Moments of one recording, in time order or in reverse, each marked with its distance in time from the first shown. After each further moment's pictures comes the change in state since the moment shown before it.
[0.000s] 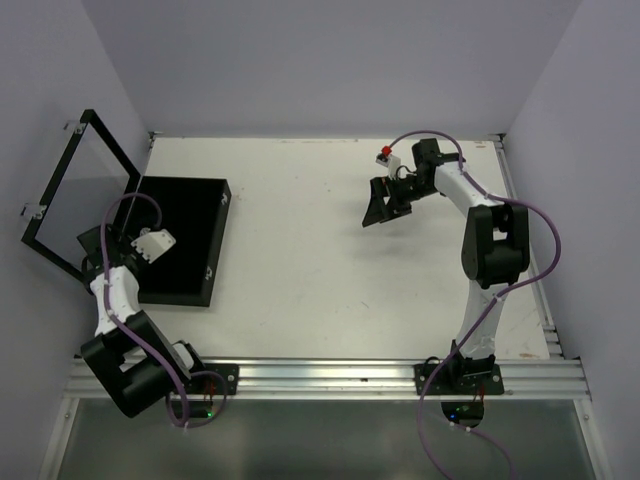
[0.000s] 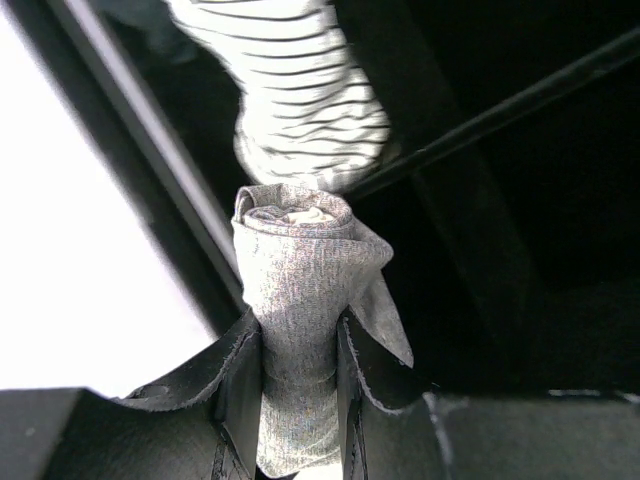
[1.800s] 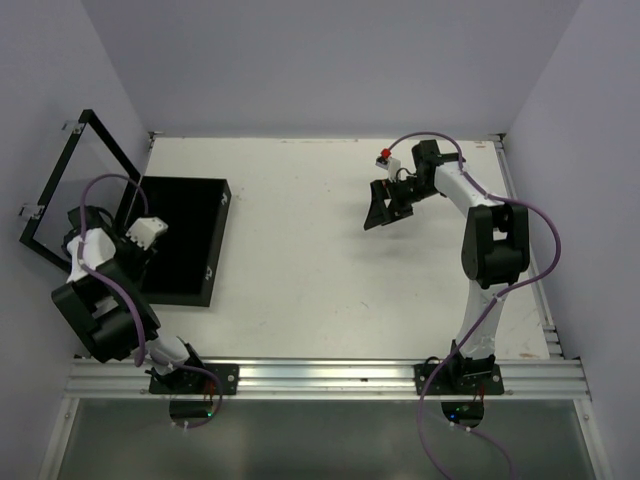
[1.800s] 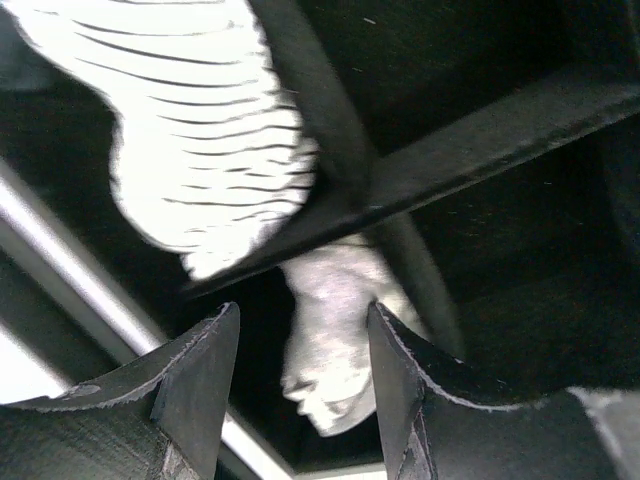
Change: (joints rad) left arm 0.011 0.344 0.303 -0.355 0.088 -0.141; right arm 0.000 0.000 0.000 -0.041 0.018 -0.031
